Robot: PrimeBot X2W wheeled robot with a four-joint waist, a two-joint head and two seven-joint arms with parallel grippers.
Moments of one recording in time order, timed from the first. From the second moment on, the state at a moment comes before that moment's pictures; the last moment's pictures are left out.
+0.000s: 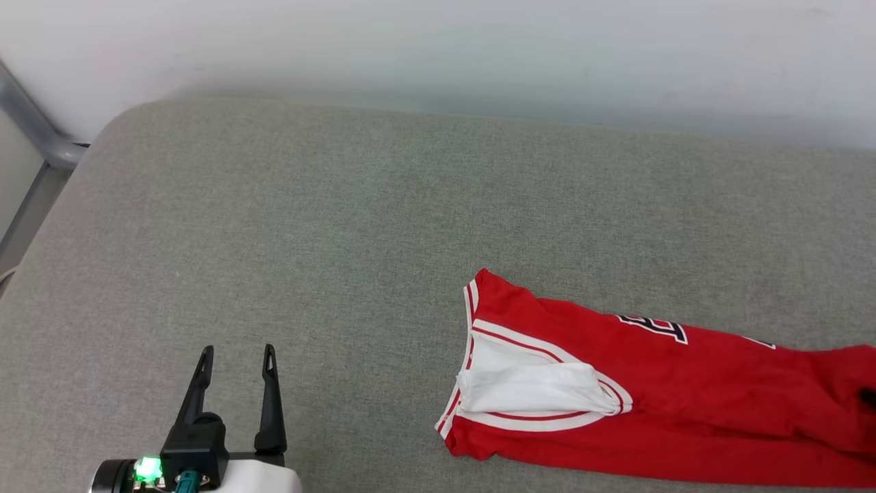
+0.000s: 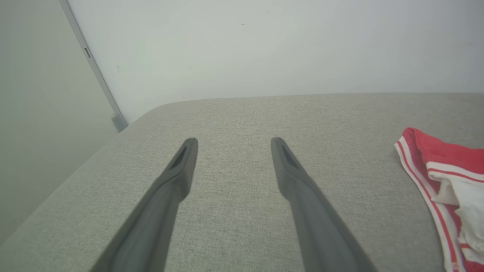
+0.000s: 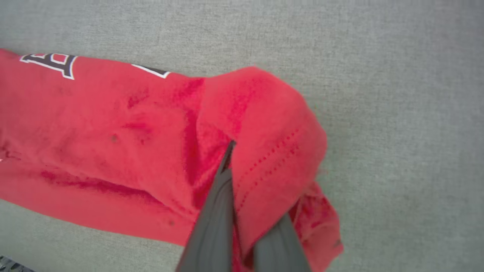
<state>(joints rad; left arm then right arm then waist) 0.08 0.11 -0.06 0.02 -0.04 0.12 -0.26 -0.18 -0.83 0.29 0.42 1.01 0.13 0.43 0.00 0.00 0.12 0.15</state>
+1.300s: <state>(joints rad) -0.01 0.06 -0.12 0.07 -0.02 0.09 -0.26 -0.60 -0.47 0.75 0.22 0.78 0.13 0.56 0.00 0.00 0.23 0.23</state>
